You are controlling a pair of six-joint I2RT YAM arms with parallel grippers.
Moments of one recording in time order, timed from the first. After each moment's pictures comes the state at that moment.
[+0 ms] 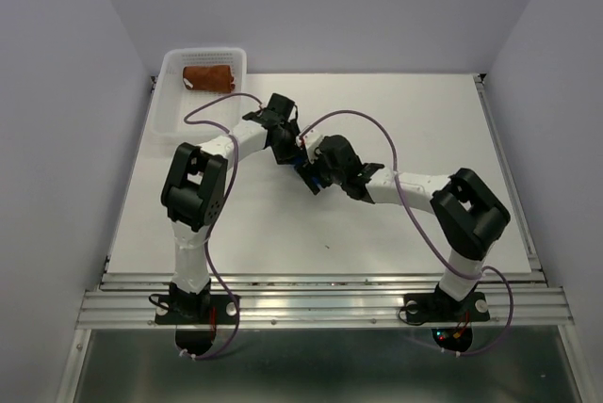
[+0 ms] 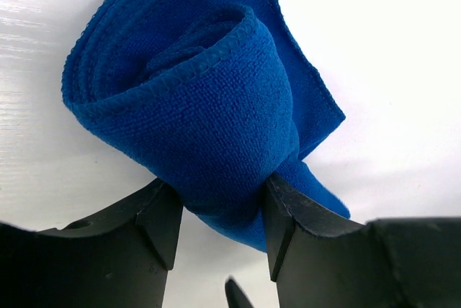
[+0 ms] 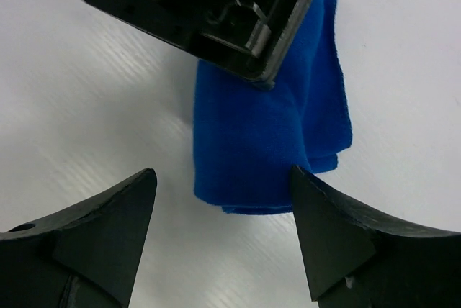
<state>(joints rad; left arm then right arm) -0.47 2.02 1.50 -0.49 0.12 -0.78 0.76 1.75 1.08 0.09 0.08 -0.12</state>
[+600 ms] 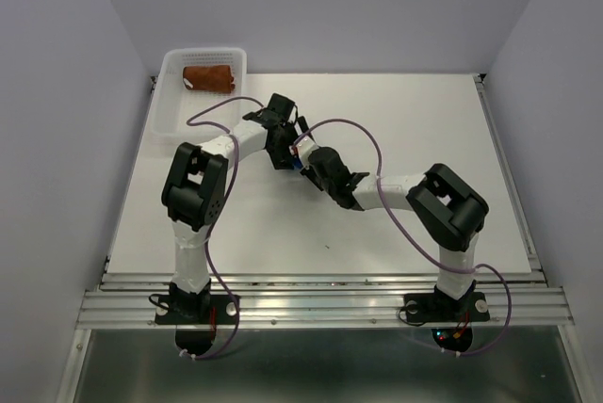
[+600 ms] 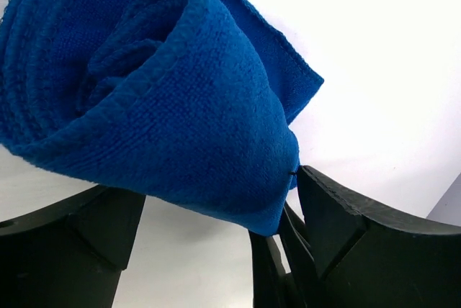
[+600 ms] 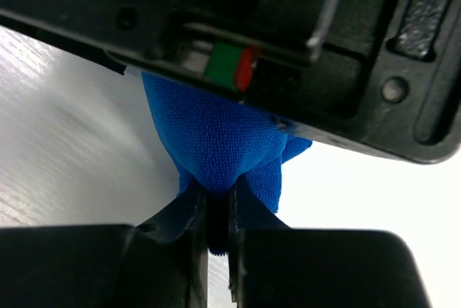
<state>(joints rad) -0.47 2.03 1.51 -0.50 0.20 -0.83 0.81 1.91 1.05 0.26 0.34 -0.23</state>
